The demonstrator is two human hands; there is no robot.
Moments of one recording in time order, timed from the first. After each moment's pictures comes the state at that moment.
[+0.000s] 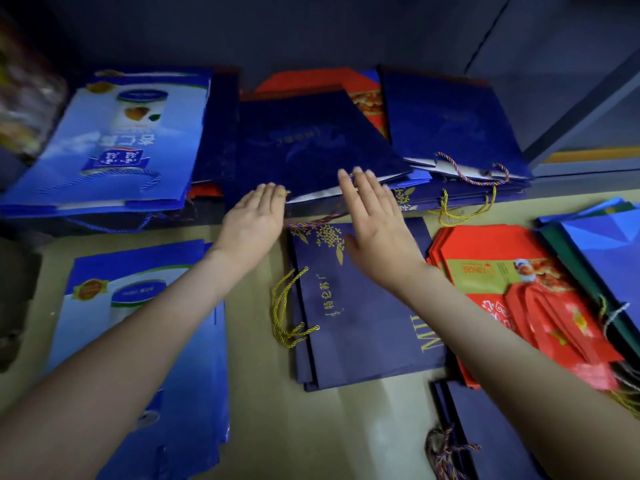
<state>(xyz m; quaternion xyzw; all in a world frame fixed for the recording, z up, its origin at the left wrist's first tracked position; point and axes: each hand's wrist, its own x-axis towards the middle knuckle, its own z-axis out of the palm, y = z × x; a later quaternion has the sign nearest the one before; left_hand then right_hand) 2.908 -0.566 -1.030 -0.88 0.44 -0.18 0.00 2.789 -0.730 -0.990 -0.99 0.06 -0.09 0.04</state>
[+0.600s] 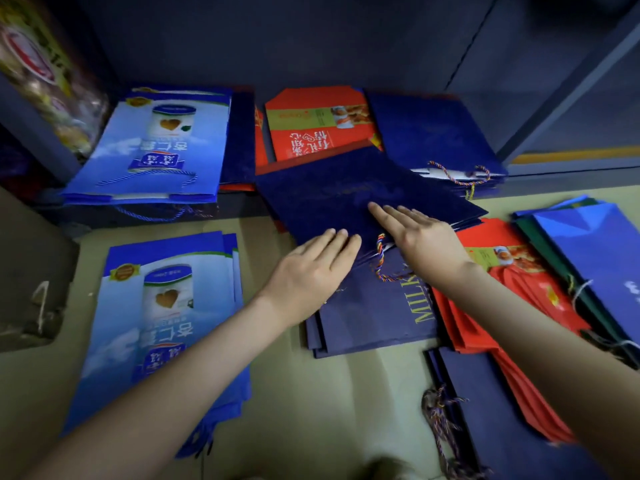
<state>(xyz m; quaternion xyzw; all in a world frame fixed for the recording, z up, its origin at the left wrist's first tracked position) 2.783 -0.533 -0.985 -0.78 0.57 -0.23 -0.15 2.708 -0.740 -0.952 -0.99 -0.03 -0.09 -0.12</state>
